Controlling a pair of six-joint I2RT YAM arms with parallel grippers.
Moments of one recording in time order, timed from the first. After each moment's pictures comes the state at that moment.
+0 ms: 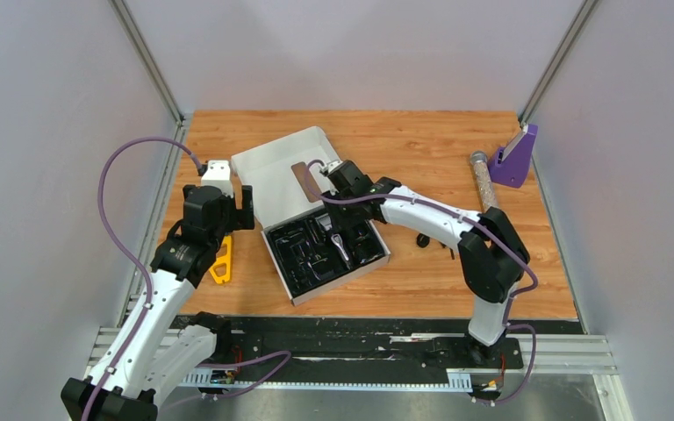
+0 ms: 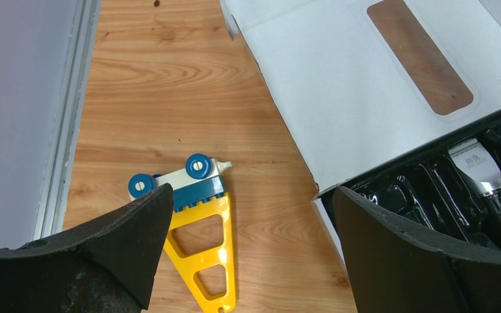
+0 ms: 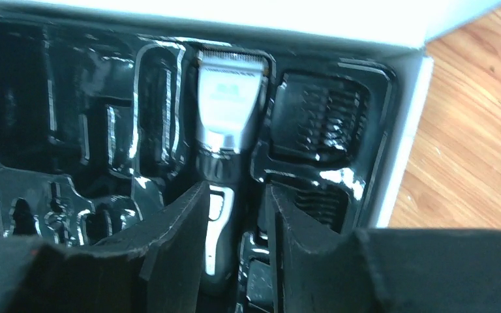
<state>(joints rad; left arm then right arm) -0.29 0.79 0.79 -0.48 -0.32 -0.10 0.81 1.86 1.44 -0.52 0.01 0.26</state>
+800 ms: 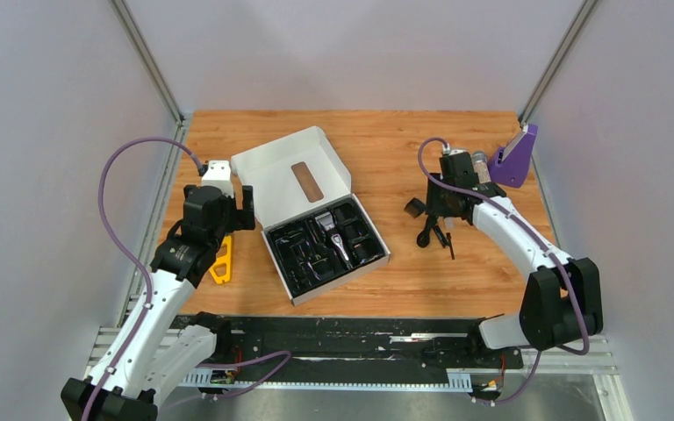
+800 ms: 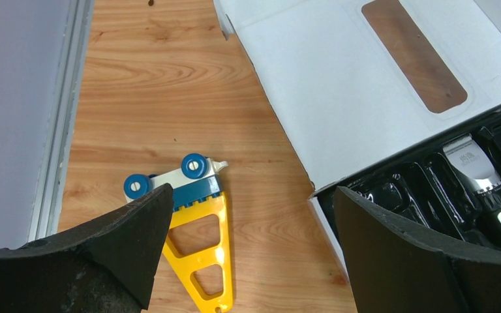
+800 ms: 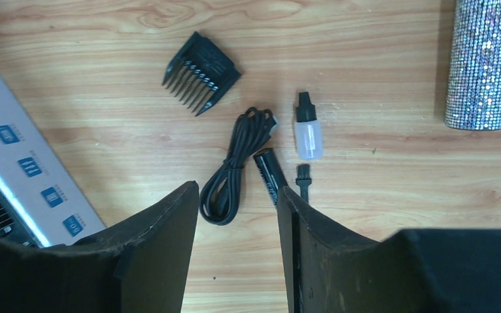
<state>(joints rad) -0.29 0.79 0.79 -0.48 -0.31 -0.11 0.30 1.39 1.02 -0.55 0.16 0.28</state>
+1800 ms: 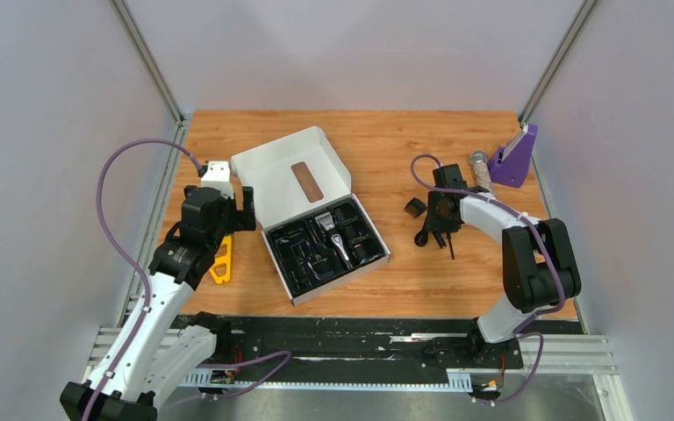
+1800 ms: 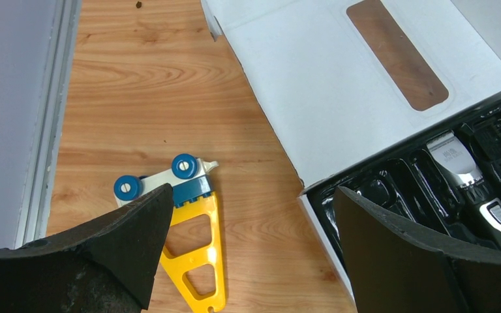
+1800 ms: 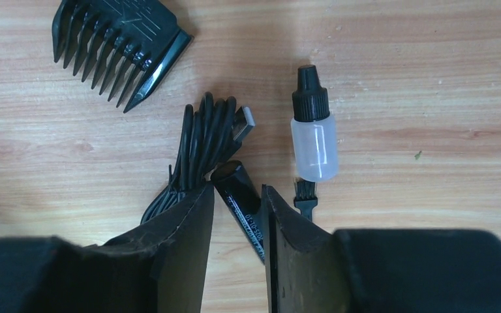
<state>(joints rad) -0.29 0.78 0.79 -0.49 -0.28 -0.12 0.23 1.62 0.95 -0.46 0.12 0.29</state>
